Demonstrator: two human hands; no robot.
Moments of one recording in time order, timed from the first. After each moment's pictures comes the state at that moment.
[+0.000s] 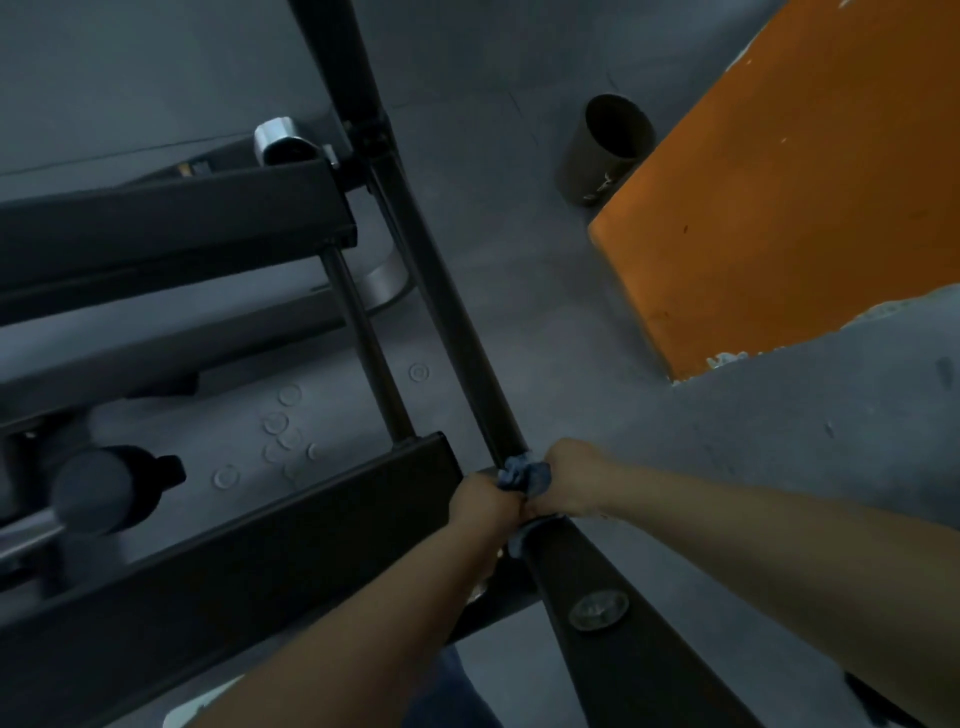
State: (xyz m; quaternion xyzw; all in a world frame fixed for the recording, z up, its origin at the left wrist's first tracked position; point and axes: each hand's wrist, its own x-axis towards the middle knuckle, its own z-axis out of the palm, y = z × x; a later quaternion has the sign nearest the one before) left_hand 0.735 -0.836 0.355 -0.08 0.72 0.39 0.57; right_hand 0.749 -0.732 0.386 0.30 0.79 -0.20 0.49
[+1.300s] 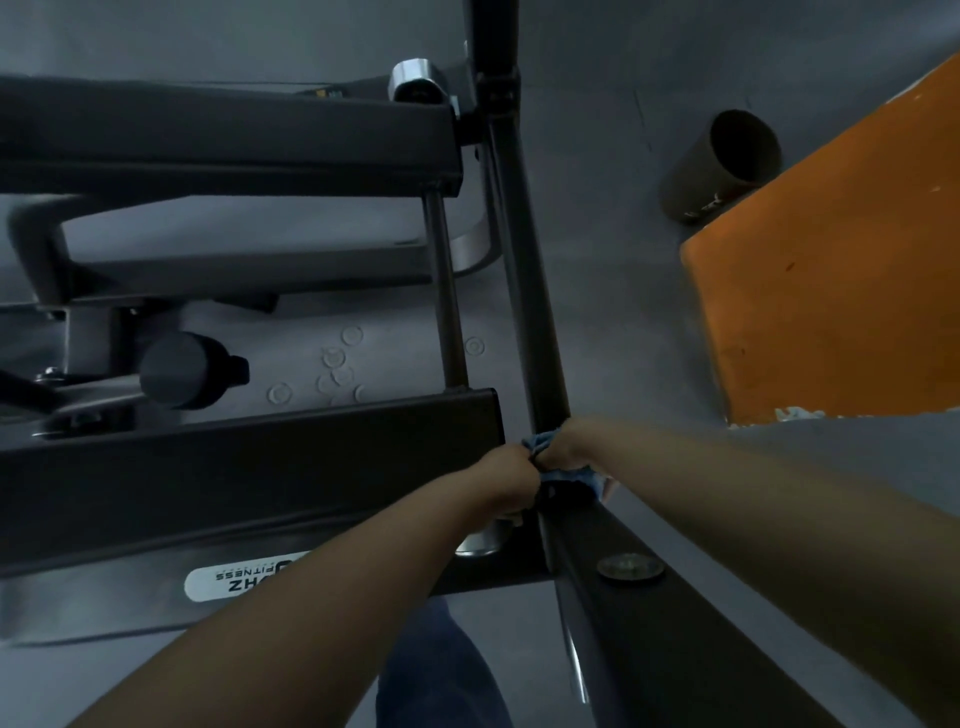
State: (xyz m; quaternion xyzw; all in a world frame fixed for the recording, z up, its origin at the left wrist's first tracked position) left_hand 0.735 -0.853 0.355 -0.03 0.70 0.36 0.62; right_hand 0.719 -0.757 0.371 0.33 0.71 -0.14 0.60
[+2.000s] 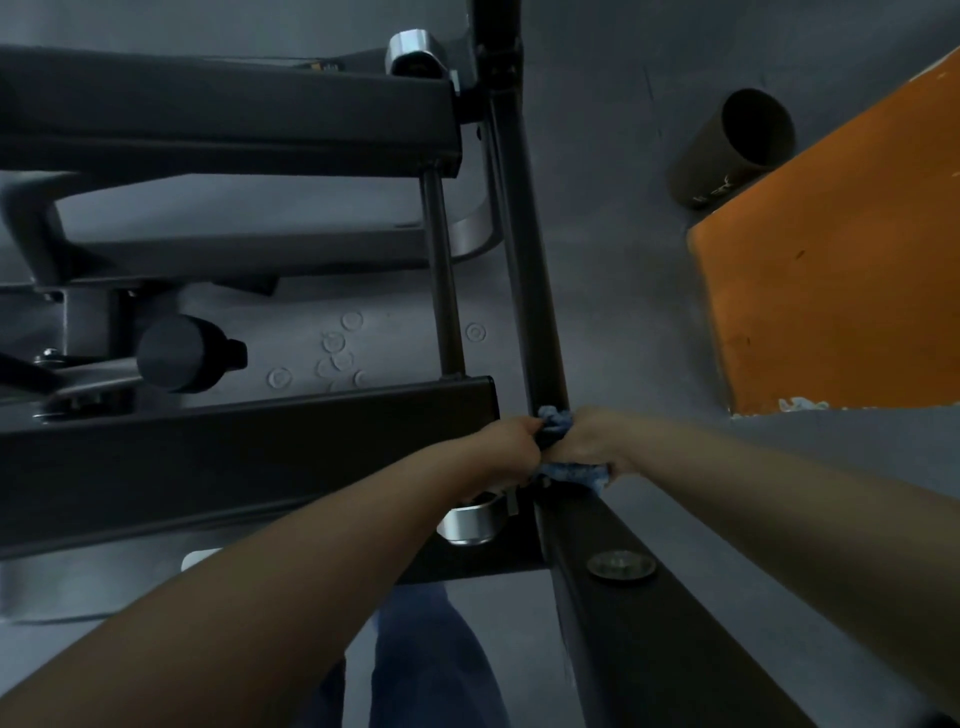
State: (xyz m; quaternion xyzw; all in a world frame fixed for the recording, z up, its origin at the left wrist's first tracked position) left_hand 0.720 -0.849 0.354 0.07 0.72 0.33 0.61; right_hand 0.725 -0.743 0.372 0.27 0.71 -0.18 0.62
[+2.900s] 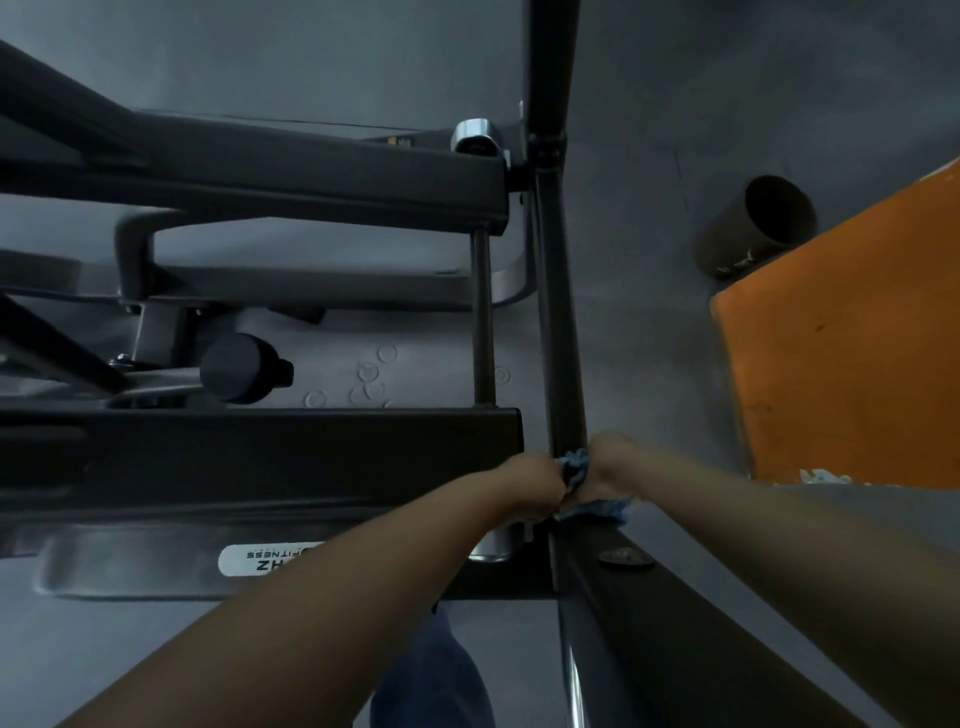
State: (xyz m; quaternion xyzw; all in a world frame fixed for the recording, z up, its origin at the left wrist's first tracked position) left_hand 0.728 -0.854 0.385 -0.01 0.71 0.36 0.60; right_hand 0.724 -0.738 0.370 0.14 0.81 0.00 0.57
